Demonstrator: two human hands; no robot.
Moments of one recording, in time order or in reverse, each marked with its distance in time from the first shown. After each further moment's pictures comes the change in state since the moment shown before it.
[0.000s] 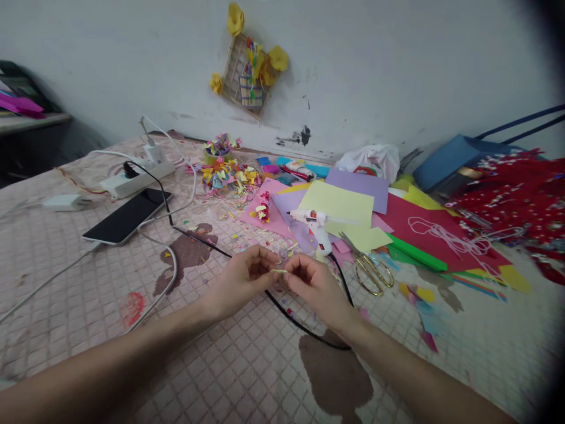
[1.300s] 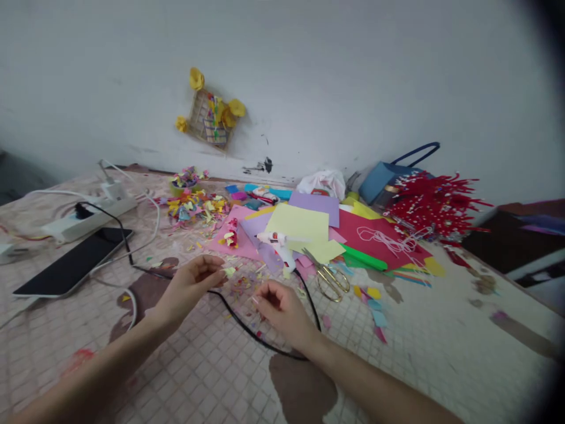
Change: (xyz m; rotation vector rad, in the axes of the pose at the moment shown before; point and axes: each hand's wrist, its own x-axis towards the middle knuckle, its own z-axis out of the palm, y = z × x) left_hand 0.017 0.017 -0.030 -0.021 0.273 -0.059; right_hand -0.012 0.002 0.000 -0.023 0.085 -0.024
